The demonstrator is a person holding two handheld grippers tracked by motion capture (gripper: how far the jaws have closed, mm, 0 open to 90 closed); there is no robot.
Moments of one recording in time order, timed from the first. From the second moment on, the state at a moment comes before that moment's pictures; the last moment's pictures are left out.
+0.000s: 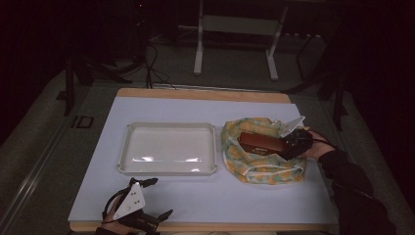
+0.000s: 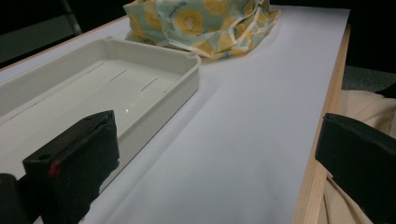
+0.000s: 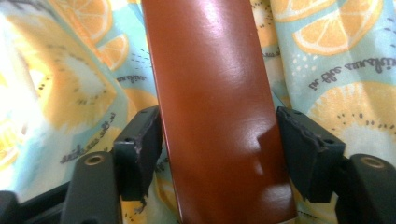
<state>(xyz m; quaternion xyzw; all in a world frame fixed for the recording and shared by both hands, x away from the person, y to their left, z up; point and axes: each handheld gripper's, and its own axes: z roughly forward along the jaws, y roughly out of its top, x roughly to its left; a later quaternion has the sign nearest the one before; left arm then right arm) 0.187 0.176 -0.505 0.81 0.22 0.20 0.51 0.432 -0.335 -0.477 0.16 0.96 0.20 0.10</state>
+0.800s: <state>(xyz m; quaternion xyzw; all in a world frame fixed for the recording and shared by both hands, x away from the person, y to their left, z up) 0.187 0.175 -0.505 0.81 0.22 0.20 0.51 0.424 -0.341 -0.460 0.14 0.96 0.22 0.08</state>
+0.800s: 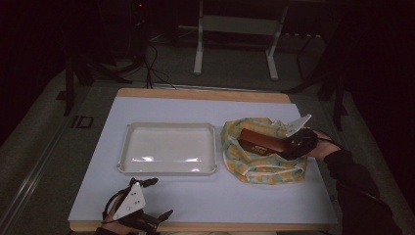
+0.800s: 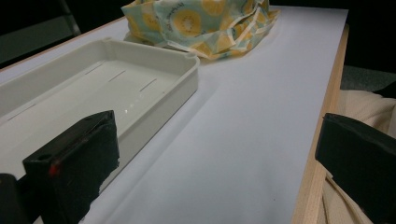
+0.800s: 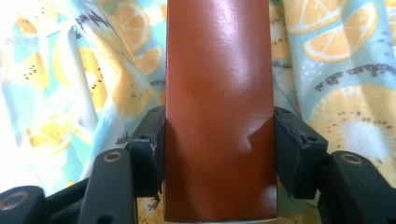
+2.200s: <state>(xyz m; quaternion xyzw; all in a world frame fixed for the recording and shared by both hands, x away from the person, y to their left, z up) 0.187 0.174 -0.506 0.81 0.21 0.19 0.51 0.419 -0.322 -0.356 0.10 0.95 0.25 0.14</state>
